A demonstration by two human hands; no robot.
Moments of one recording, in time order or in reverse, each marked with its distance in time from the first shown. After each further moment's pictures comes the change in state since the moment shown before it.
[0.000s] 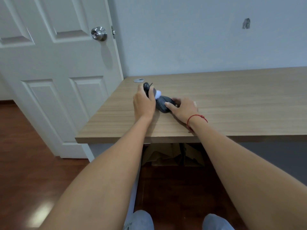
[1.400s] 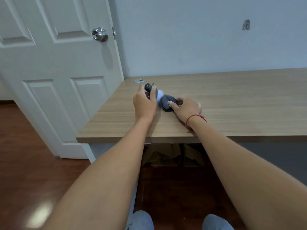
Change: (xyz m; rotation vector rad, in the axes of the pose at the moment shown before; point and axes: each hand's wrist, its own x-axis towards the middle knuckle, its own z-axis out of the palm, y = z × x) left_hand -0.004 0.003 -0.002 -0.067 -0.045 0.031; right_hand 0.001 -0.002 -0.001 -0.035 0.052 0.112
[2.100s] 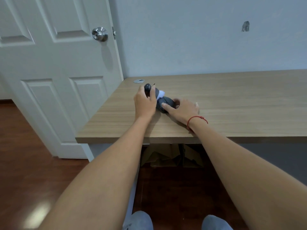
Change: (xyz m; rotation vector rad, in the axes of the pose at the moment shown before) left_hand 0.003 0.001 0.000 -0.040 0.002 -0.060; right_hand -0.007 -0.004 -0.002 -0.082 -0.048 -0.082
